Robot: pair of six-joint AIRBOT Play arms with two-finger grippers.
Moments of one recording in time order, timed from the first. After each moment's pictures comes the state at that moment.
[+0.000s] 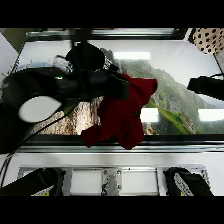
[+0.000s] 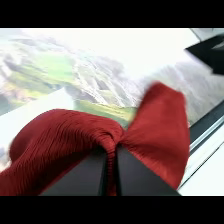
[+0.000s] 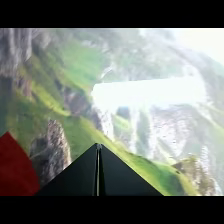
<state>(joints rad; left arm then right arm) -0.83 -1.14 1.58 1.49 -0.96 -1.87 -0.12 -0.84 1.16 -1.42 1.03 1.57</state>
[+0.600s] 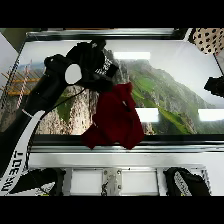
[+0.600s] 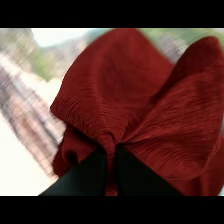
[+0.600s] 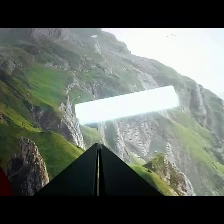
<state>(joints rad) -0.53 -1.37 1.55 1.49 -1.23 -1.74 -0.25 -0.78 1.16 -1.43 1.04 1.57</state>
